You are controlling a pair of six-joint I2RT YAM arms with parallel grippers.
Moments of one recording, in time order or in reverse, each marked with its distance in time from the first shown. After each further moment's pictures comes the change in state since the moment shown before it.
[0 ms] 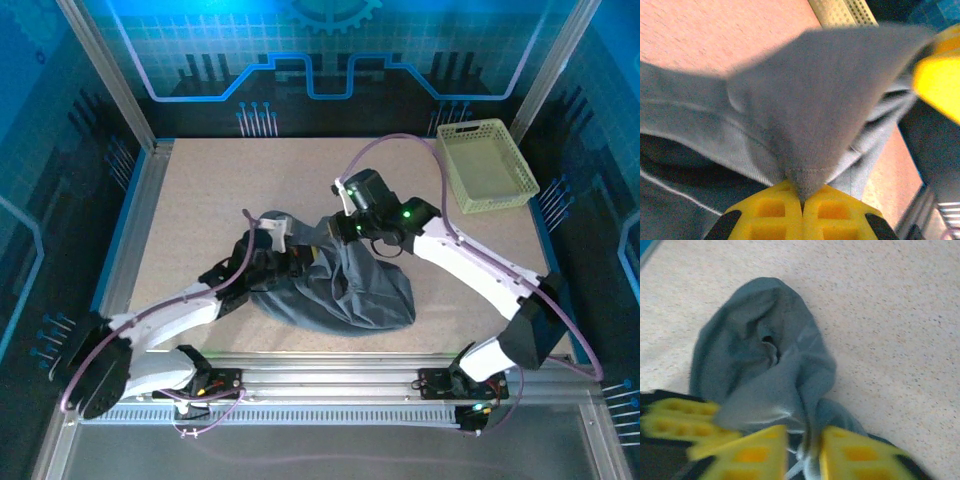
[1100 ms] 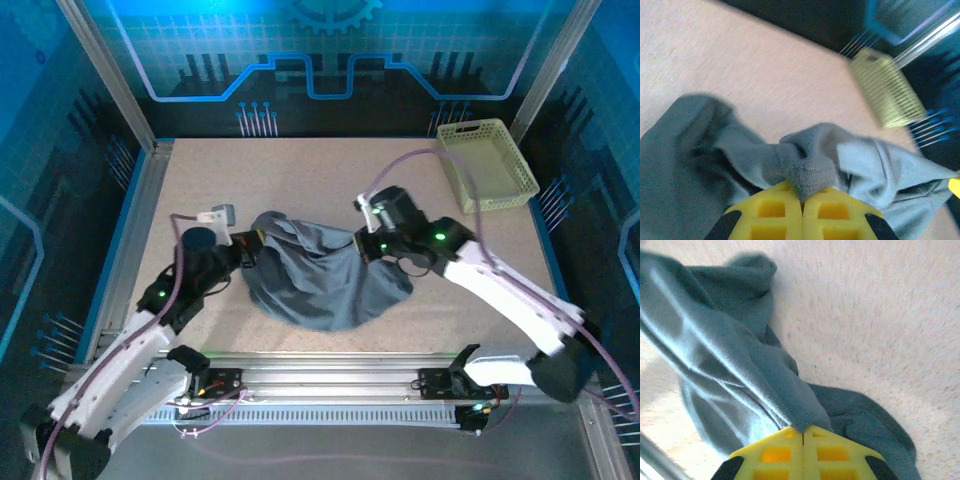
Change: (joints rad) left arm 0.216 -0.430 0.105 -0.418 -0.069 0.079; right arm 0.012 -0.304 -0.126 -0.103 0.014 -0.031
